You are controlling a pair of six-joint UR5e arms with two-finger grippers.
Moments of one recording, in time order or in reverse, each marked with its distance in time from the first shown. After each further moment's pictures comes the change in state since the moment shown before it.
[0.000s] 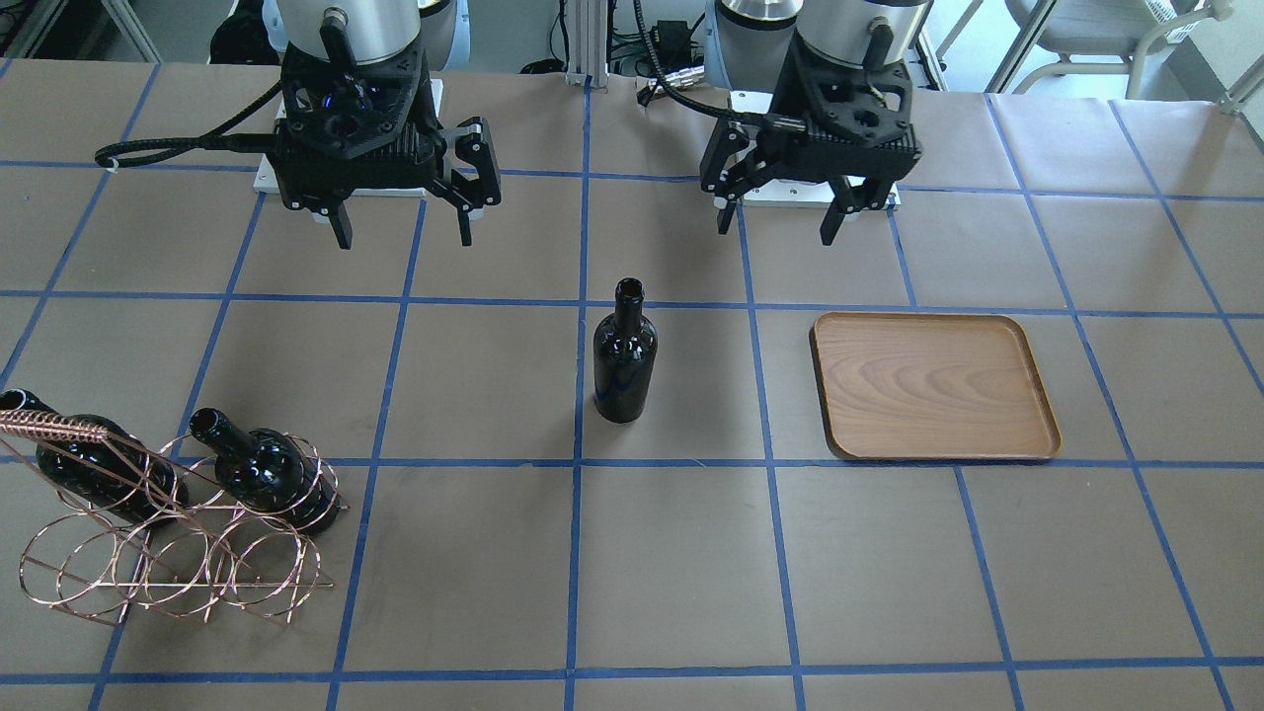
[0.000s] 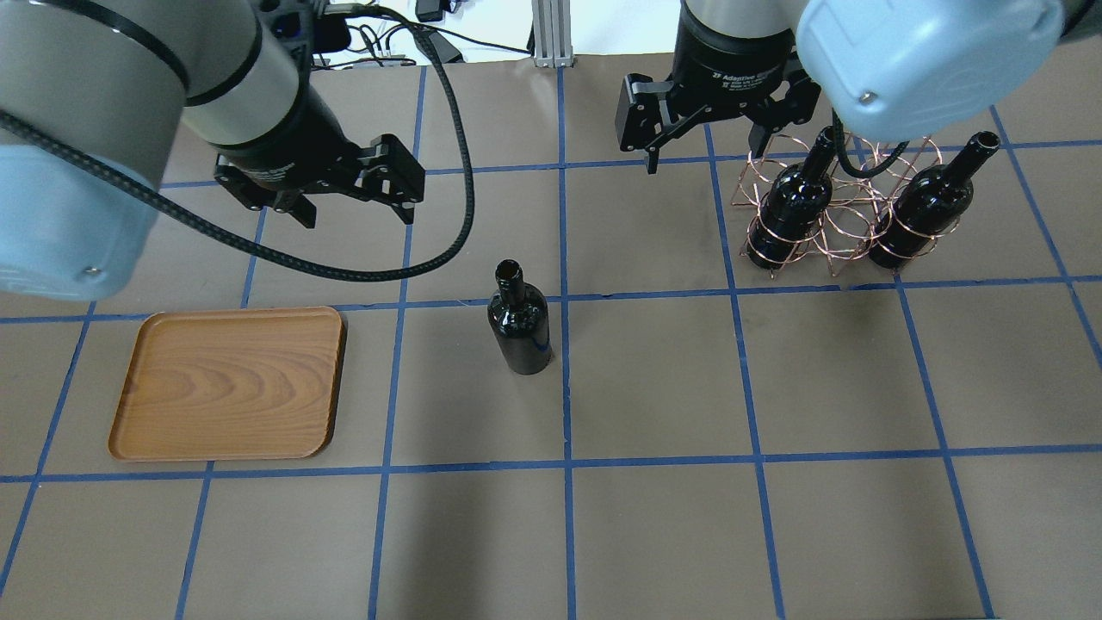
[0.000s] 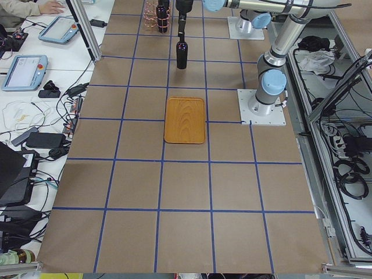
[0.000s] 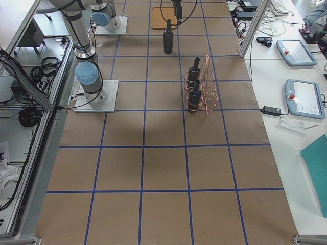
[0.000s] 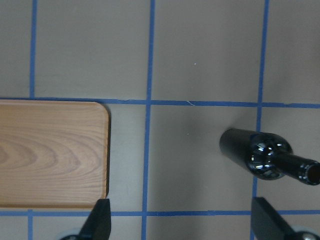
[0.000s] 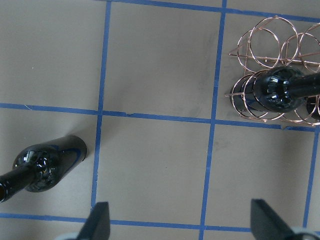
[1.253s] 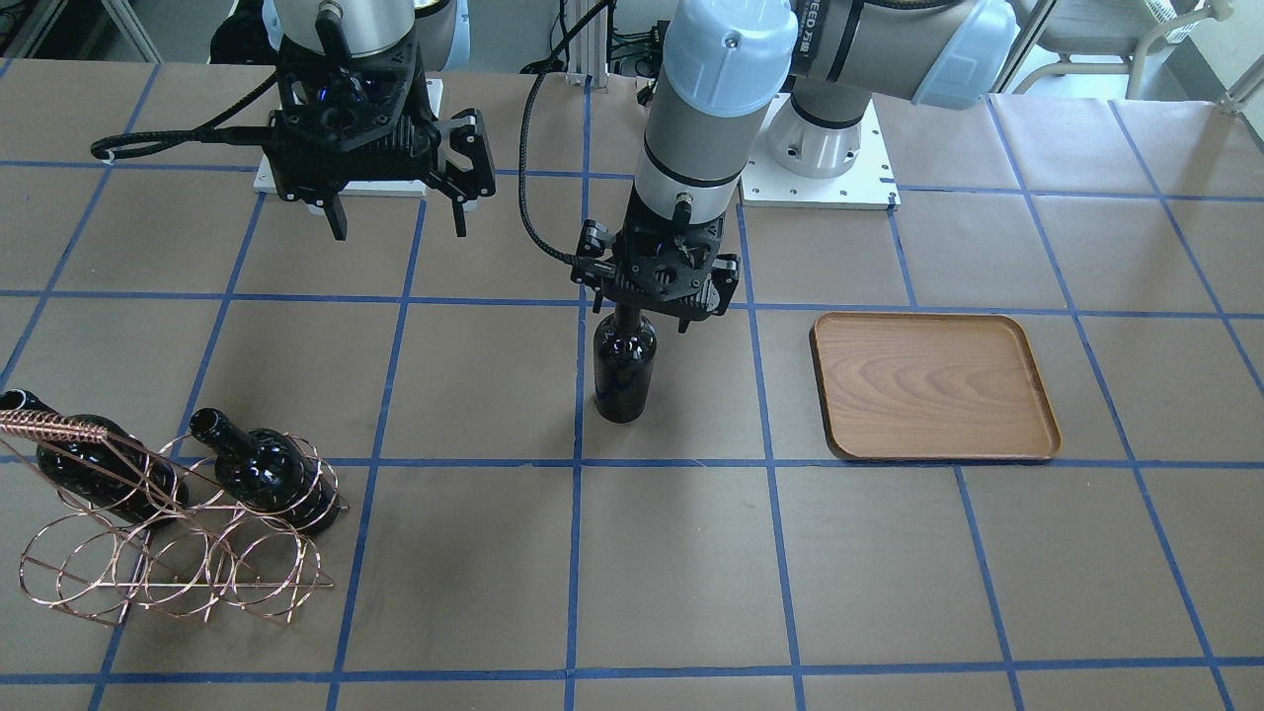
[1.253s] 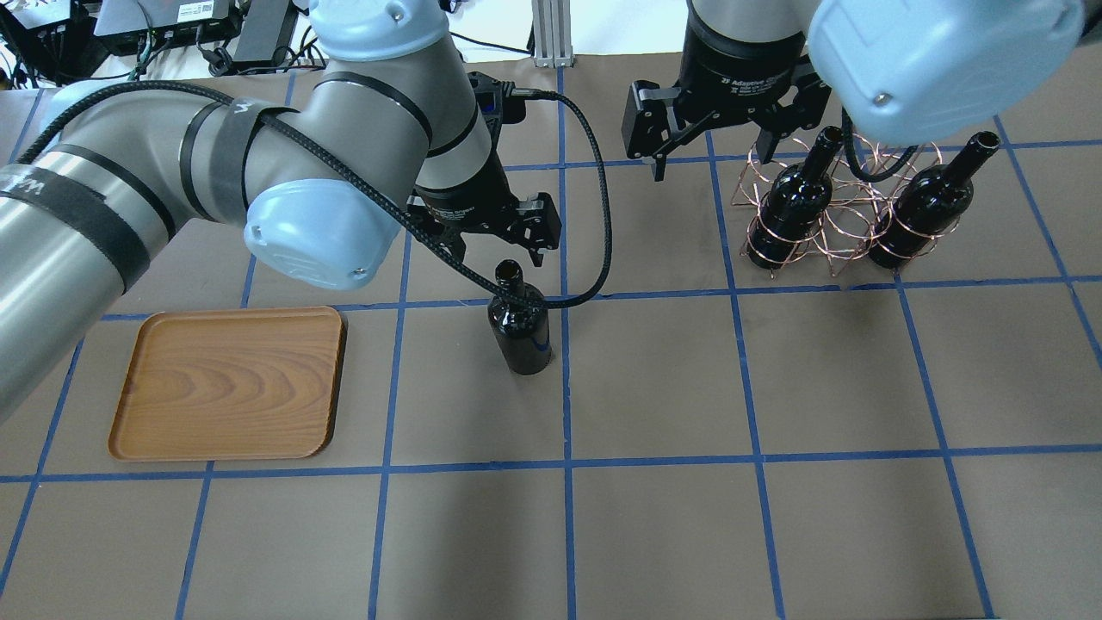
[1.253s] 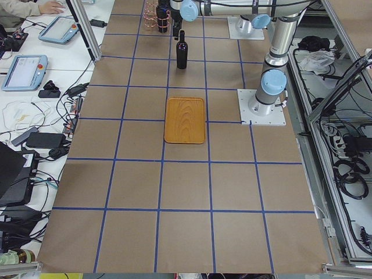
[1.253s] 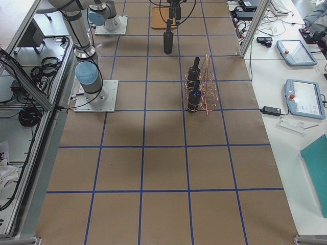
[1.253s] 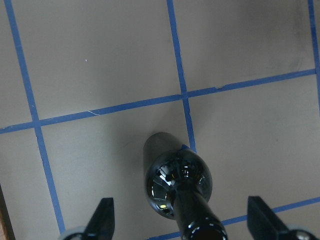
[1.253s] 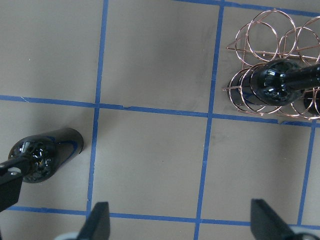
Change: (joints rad) left arm -0.139 -0.227 -0.006 0.117 -0.055 -0.027; right arm -0.009 -0.013 0.005 0.021 -0.002 -0.026
